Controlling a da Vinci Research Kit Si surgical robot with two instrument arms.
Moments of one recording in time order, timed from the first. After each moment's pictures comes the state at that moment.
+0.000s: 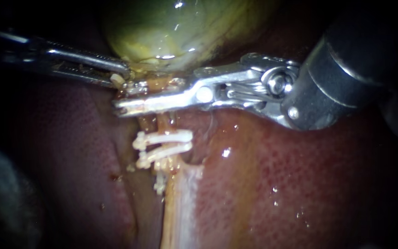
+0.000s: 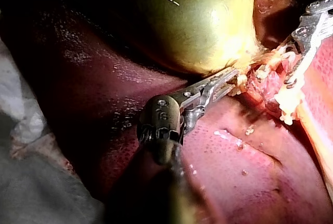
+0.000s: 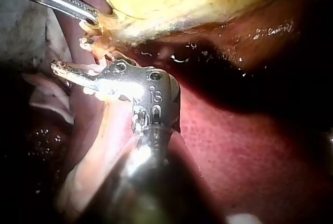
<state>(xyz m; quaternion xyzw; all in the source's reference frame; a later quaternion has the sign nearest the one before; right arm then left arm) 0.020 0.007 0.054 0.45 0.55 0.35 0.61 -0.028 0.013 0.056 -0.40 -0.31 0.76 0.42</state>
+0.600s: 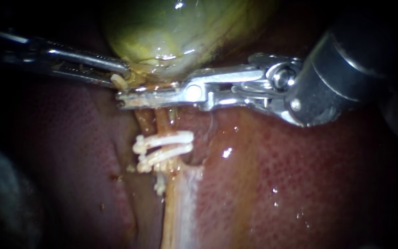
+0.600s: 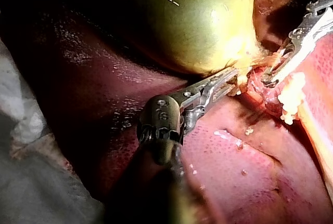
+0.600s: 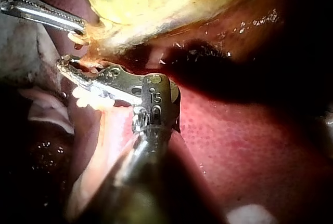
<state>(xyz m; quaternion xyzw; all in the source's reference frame) 0.019 0.007 0.054 0.49 0.52 0.40 0.58 -0.028 0.014 0.056 -0.40 -0.31 0.76 0.42</state>
